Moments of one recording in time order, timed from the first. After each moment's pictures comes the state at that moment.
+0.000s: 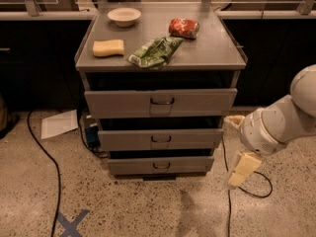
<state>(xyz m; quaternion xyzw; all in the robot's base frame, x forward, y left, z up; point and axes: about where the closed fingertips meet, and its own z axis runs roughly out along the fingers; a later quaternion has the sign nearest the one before) 0.449 -0.187 0.762 -0.62 0.75 0.10 0.22</state>
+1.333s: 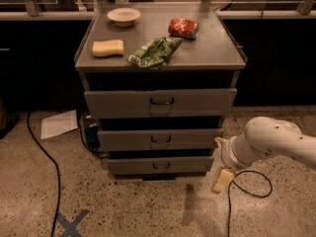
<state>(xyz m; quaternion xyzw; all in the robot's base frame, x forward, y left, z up) 0.519 -0.207 0.578 -0.62 0.76 0.04 0.20</state>
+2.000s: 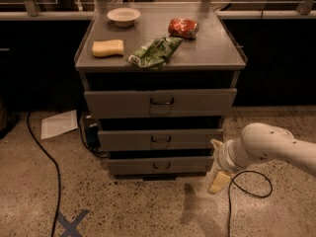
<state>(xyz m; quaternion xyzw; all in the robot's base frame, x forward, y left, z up) 0.527 -0.202 0.554 -0.63 0.75 0.05 0.22</state>
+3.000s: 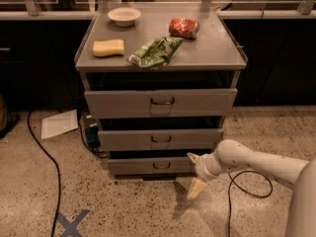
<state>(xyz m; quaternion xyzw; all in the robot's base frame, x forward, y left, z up) 0.572 -0.143 0.401 -0.66 0.70 0.13 0.25</state>
